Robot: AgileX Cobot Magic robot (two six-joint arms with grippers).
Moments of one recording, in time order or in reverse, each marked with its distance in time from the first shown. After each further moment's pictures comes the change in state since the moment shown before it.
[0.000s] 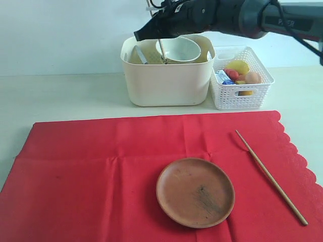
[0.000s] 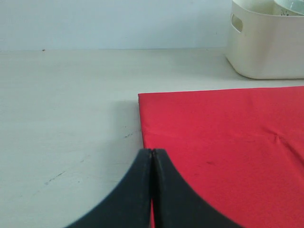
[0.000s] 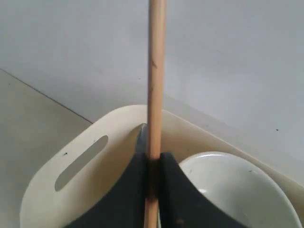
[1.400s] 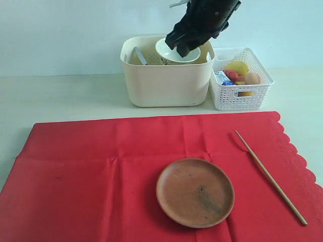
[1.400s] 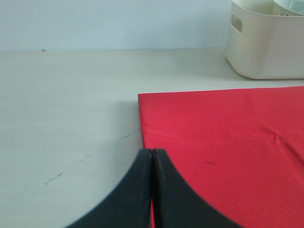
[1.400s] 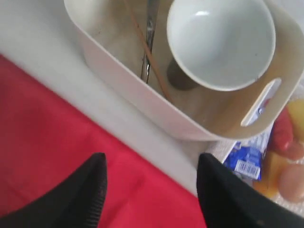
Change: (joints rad) left arm 0.000 0.000 0.000 0.000 0.000 0.000; right arm 0.000 -0.257 0.019 -0.308 0.820 0.204
